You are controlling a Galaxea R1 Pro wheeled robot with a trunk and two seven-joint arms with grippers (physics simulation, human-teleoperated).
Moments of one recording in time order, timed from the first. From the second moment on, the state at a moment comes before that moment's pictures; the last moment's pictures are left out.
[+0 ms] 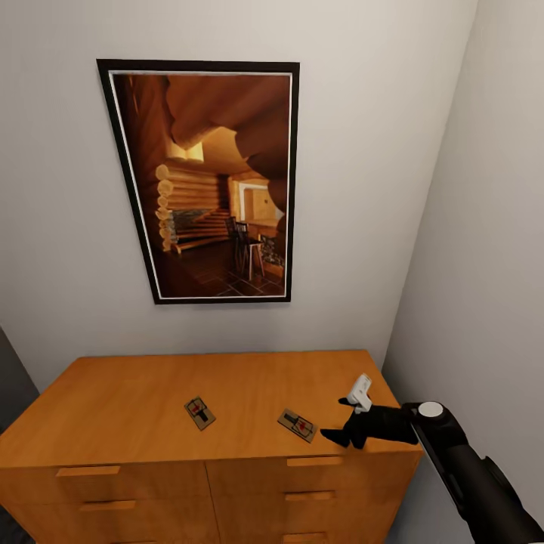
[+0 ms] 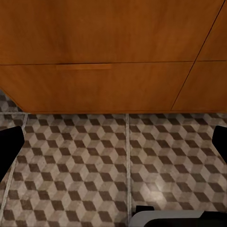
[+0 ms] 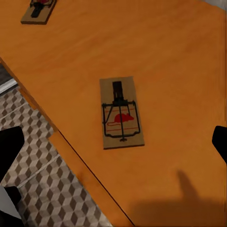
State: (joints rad) left arm 0.01 0.17 0.17 0.07 0.08 -1.04 -0.23; right arm -0.39 -0.21 0.10 -1.36 0.24 0.50 1.00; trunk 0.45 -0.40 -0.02
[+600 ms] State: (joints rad) left arm 0.01 0.17 0.17 0.07 0.08 -1.04 -0.23; right arm -0.39 -0.21 0.09 -1.35 0.24 0.45 0.96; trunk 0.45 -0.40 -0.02
